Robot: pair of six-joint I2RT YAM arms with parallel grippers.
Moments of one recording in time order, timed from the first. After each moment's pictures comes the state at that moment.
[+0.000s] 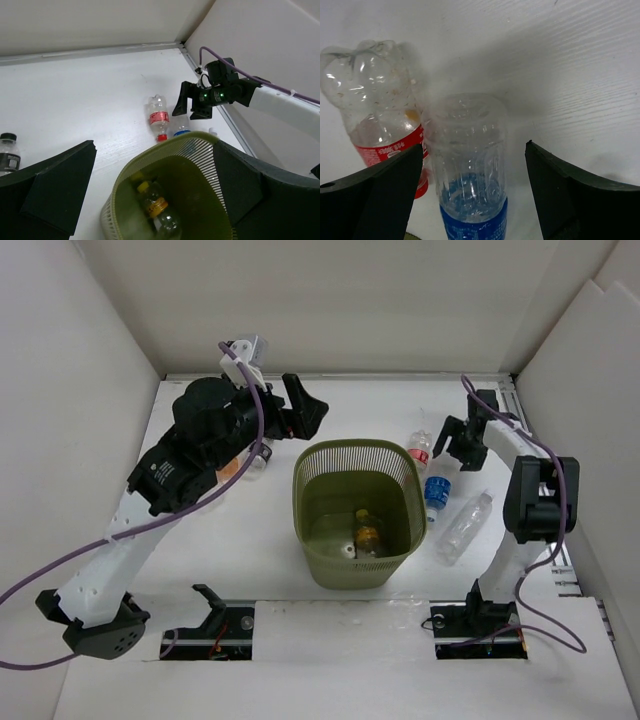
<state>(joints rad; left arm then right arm) -0.73 1.17 1.65 -0.61 -0.09 -0.43 -0.05 1.84 1.35 -0.62 -0.03 0.40</state>
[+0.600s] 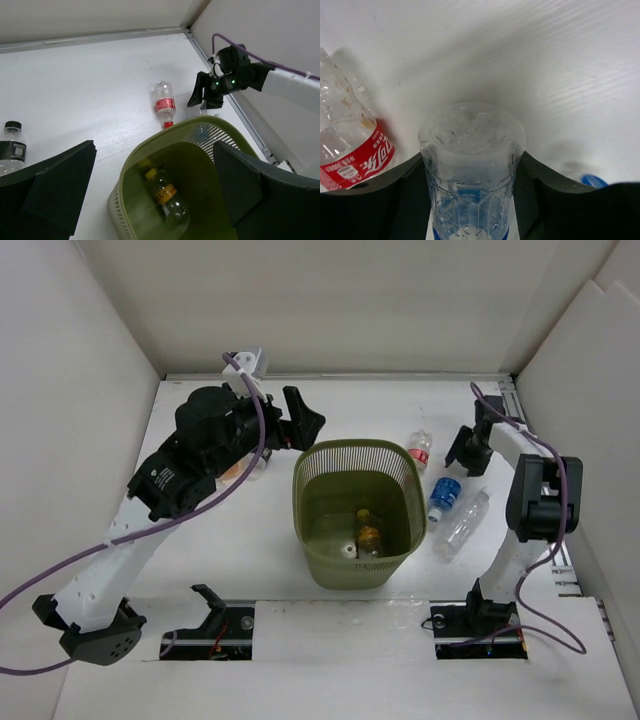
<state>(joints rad) -0.72 1.11 1.57 -0.63 -0.10 -0.41 -0.09 1.89 1.33 -0.62 -0.01 0.42</state>
